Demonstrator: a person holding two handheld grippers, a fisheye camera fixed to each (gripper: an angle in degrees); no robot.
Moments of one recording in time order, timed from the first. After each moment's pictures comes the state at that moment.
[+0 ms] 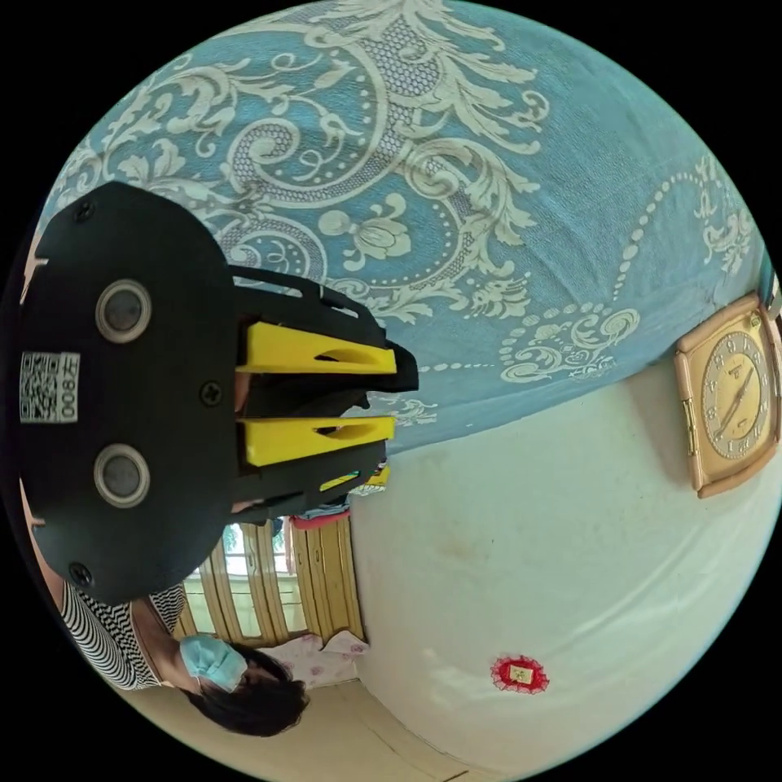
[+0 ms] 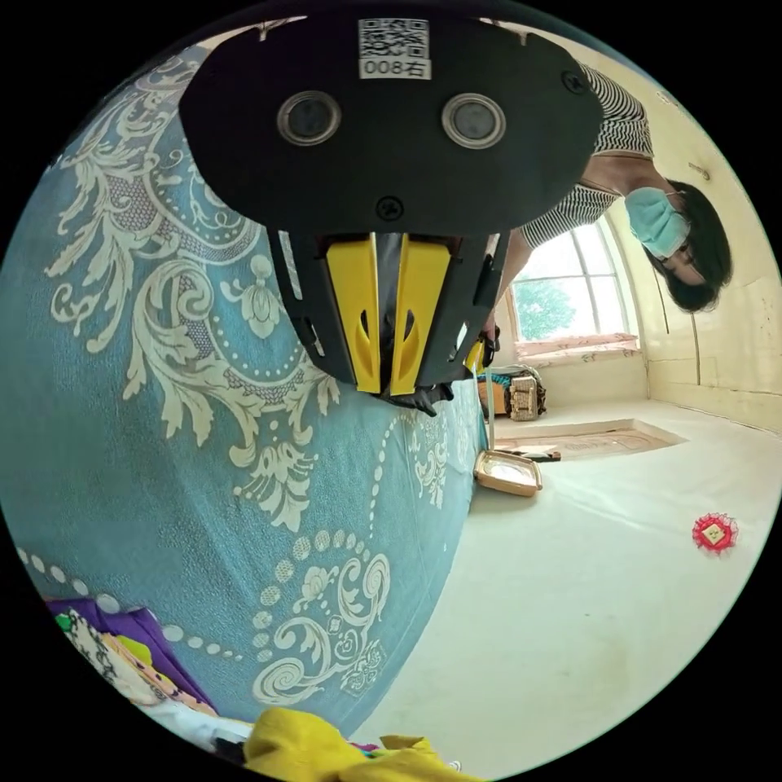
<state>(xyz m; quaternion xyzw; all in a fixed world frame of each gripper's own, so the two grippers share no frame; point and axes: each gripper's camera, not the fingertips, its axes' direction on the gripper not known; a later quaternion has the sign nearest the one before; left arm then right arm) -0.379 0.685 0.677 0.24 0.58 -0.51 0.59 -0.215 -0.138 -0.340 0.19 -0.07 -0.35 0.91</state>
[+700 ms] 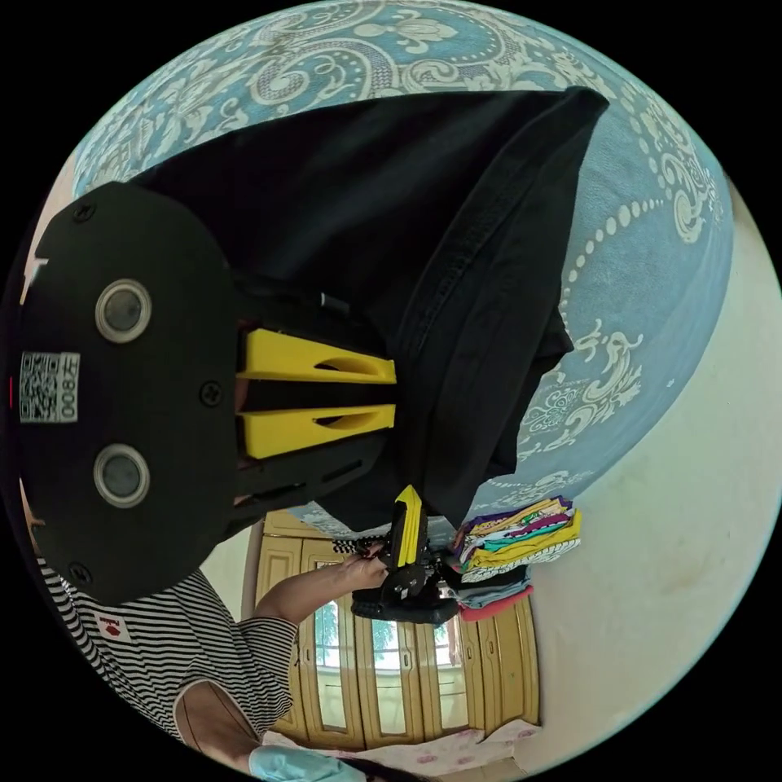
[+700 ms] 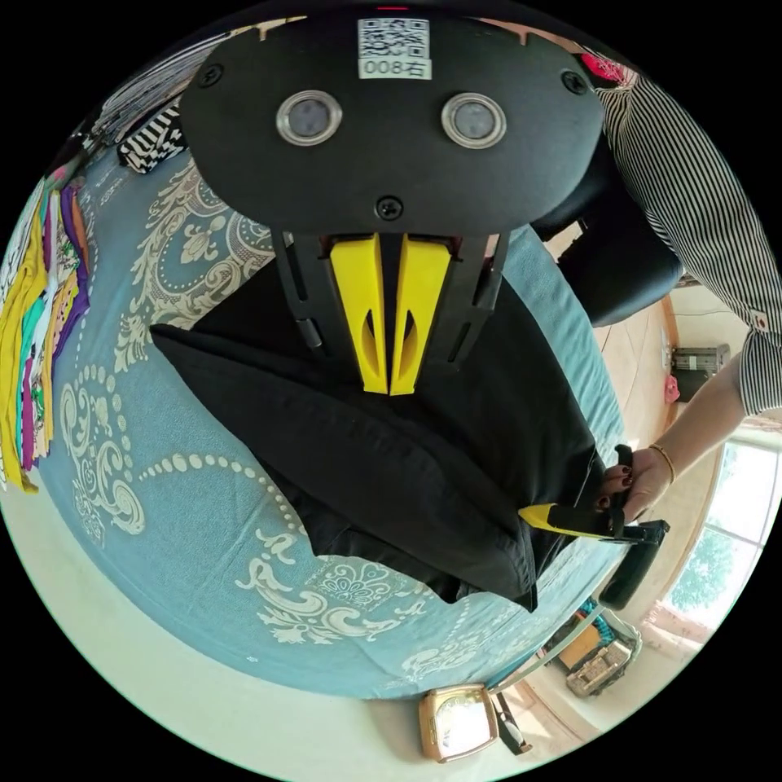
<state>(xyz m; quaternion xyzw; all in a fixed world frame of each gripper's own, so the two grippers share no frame) -0.140 0.435 0.724 0.07 0.55 -0.28 0.79 -0.477 -0.012 -0.114 0.15 0.42 -0.55 0.71</state>
